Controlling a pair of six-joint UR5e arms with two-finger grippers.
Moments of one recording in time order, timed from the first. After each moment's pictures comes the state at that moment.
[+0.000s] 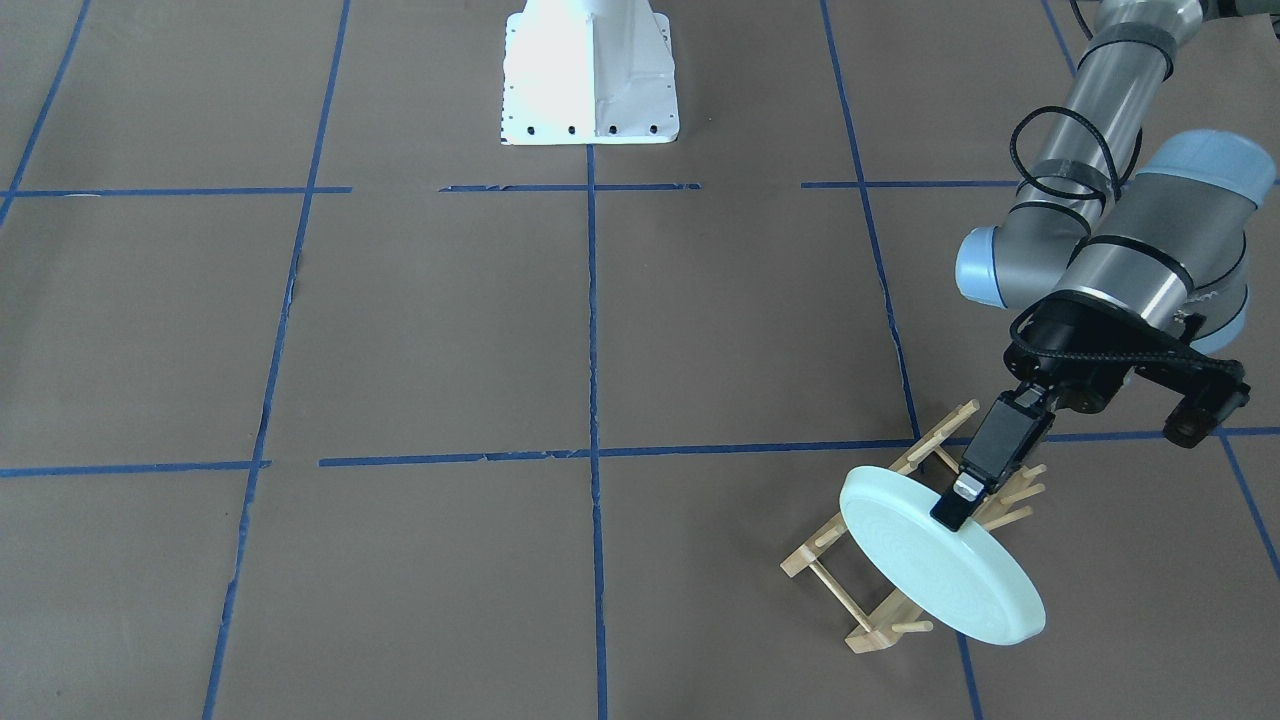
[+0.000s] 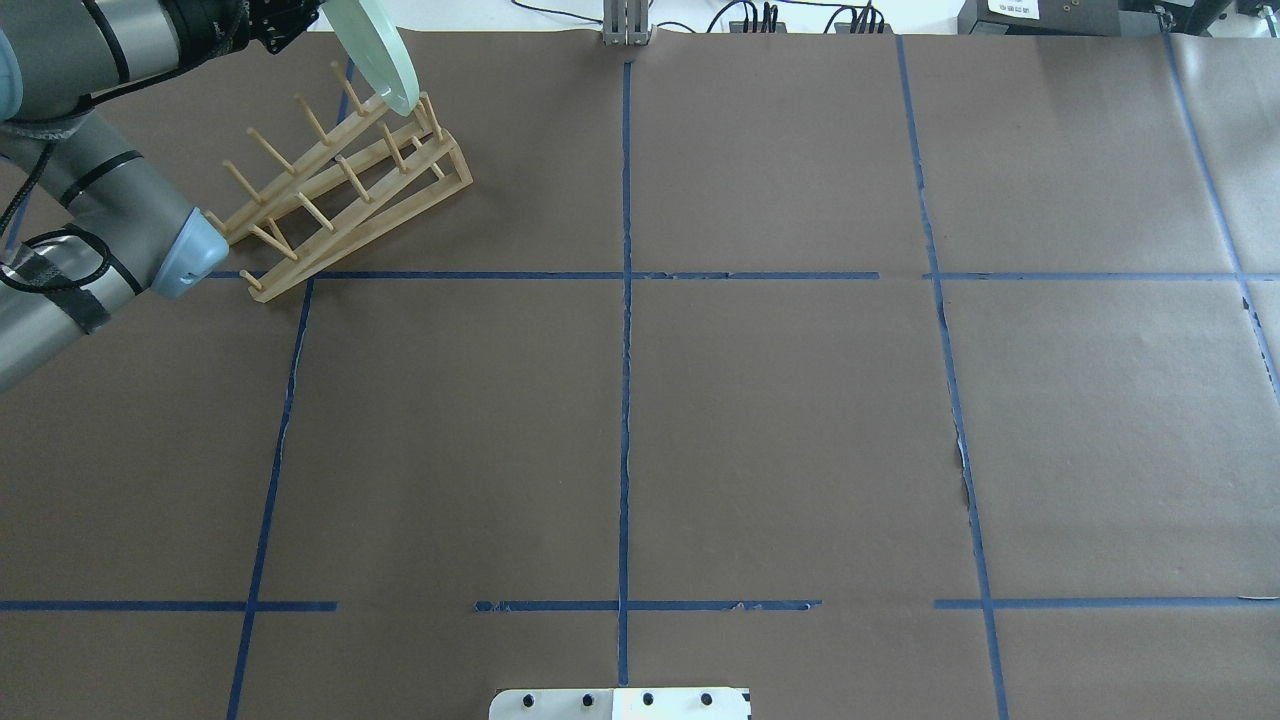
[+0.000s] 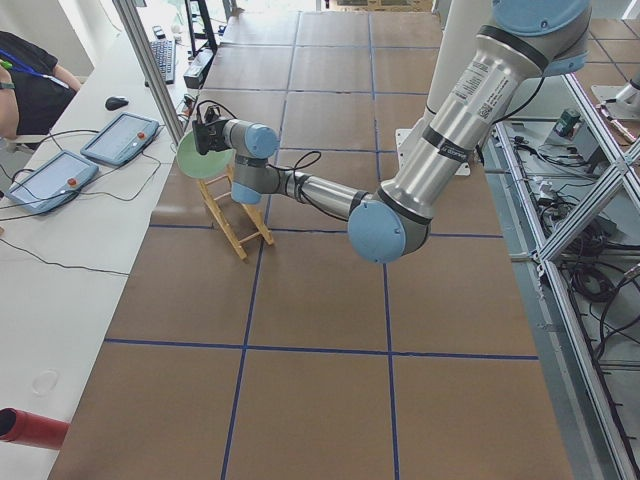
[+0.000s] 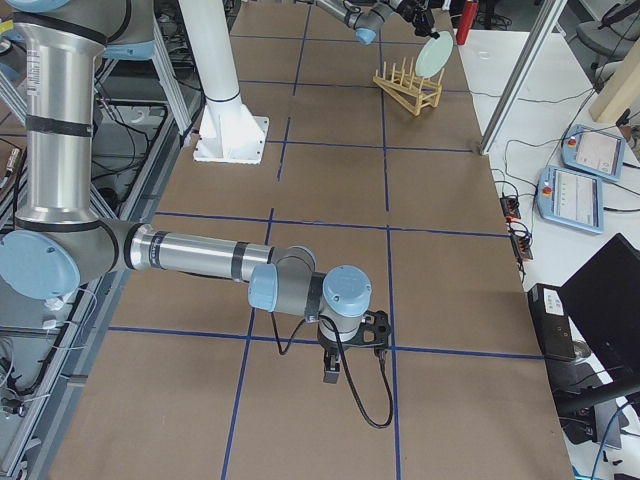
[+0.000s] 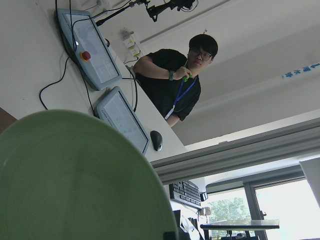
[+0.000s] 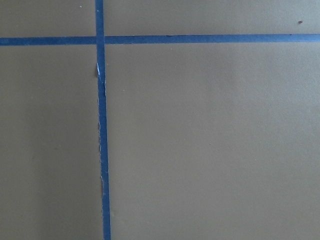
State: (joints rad) left arm -1.01 -2.15 -1.21 -3.13 -1.78 -1.85; right arm 1.61 -1.68 1.60 -1.60 2.30 -0.07
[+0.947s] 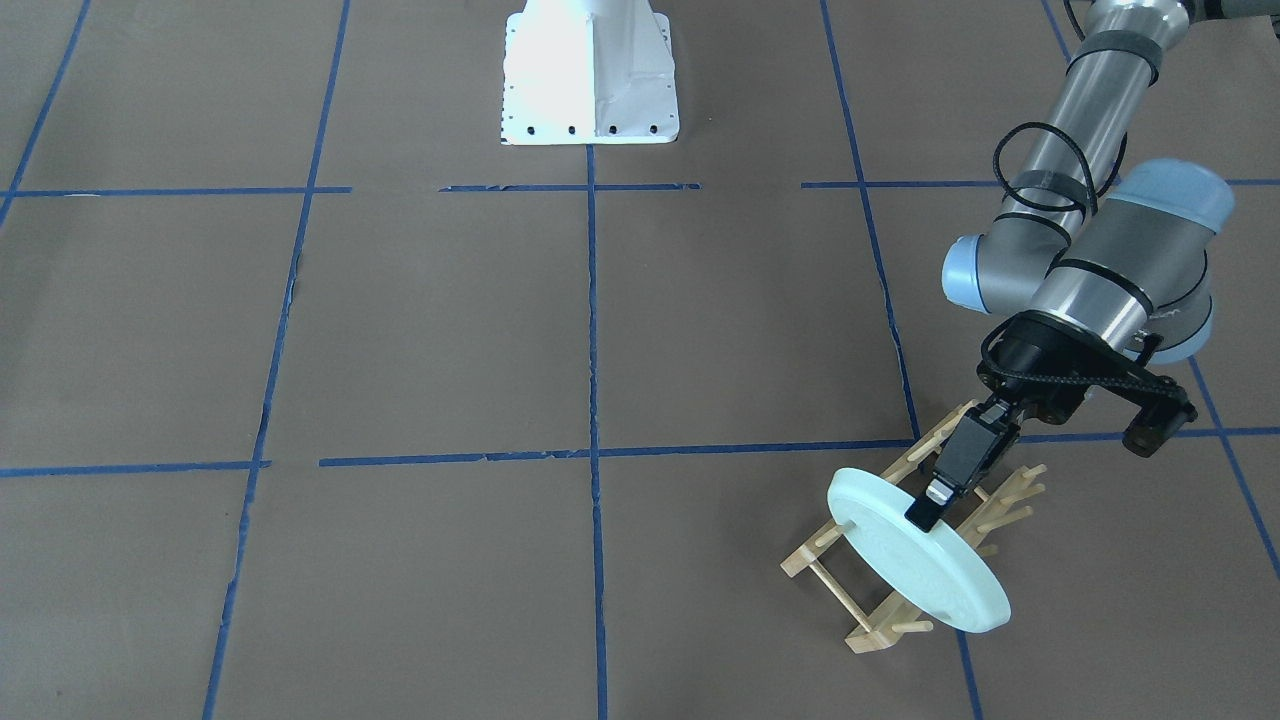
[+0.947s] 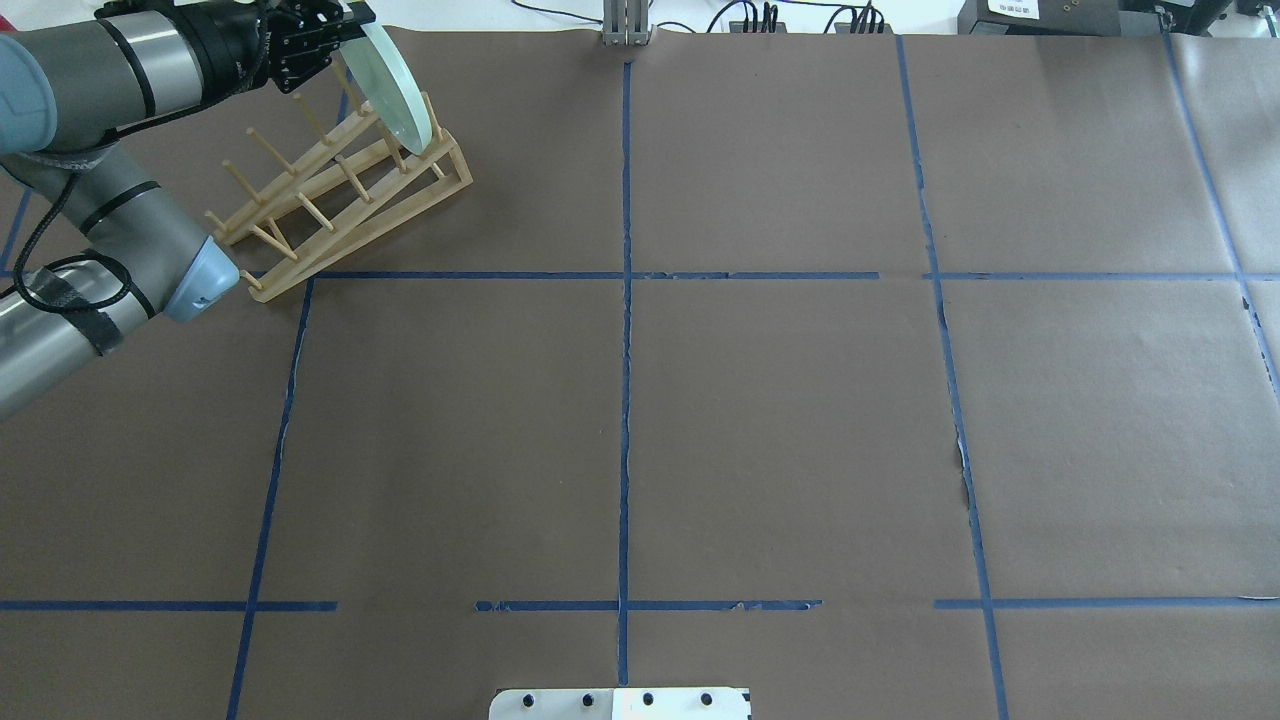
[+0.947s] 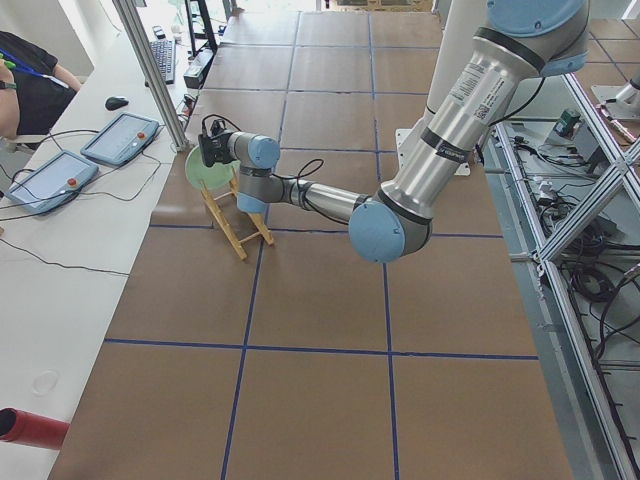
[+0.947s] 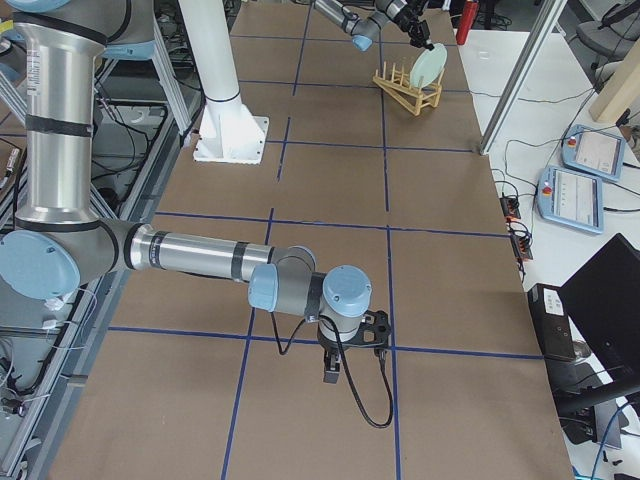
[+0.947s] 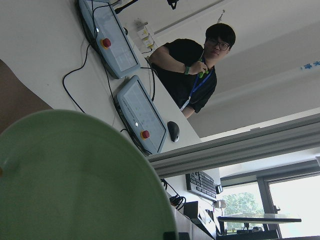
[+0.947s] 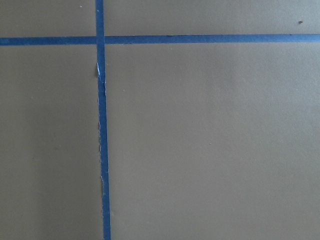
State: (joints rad) left arm -0.98 -2.14 -1.17 -3.14 -1.78 -1.84; right arm 1.61 -1.68 1.60 -1.60 2.30 -0.07
